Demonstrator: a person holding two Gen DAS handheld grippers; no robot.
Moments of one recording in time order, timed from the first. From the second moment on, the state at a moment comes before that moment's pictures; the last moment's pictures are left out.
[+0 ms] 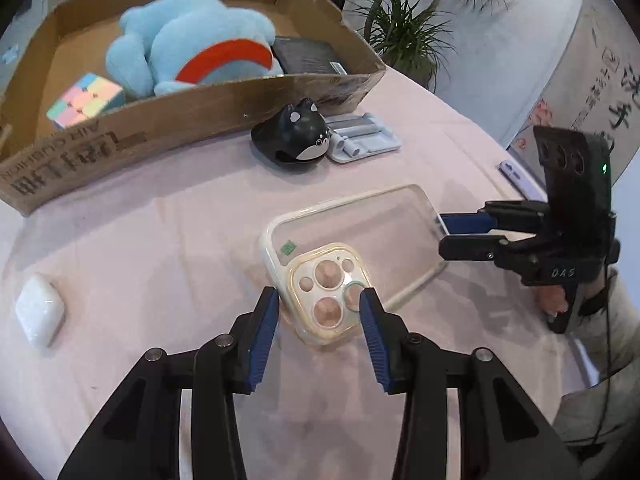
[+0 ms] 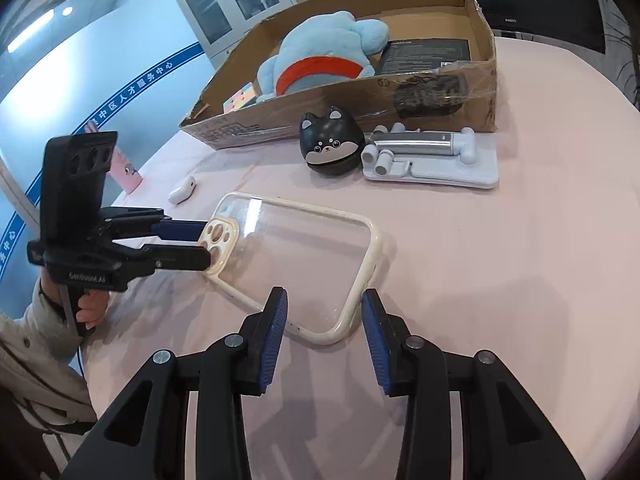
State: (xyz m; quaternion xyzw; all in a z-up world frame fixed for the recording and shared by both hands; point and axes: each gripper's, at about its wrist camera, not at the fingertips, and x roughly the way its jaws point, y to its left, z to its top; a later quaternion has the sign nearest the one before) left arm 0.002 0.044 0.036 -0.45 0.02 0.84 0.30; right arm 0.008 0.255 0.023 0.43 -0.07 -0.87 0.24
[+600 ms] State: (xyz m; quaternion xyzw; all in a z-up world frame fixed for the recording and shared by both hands) left arm -0.001 0.041 0.026 -0.46 0.01 0.84 0.29; right arm -0.001 0.227 0.024 0.43 -0.04 -0.87 0.25
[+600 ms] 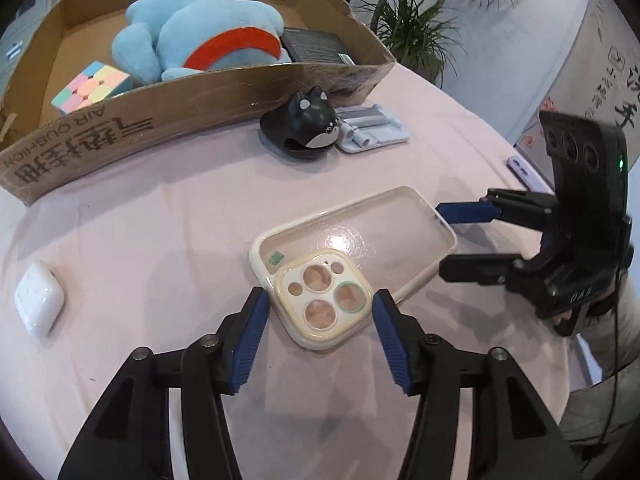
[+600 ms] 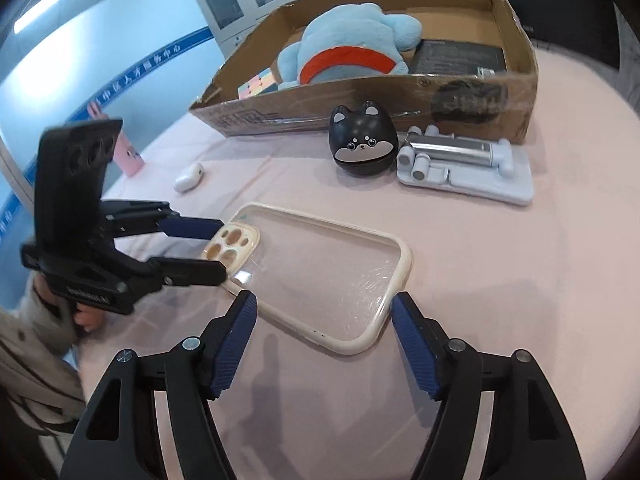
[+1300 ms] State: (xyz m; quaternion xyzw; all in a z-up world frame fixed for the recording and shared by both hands) left arm 0.002 0.033 0.025 -0.46 -0.01 0.86 0.24; right arm 0.007 0.226 0.025 0.42 -0.05 -0.88 0.21
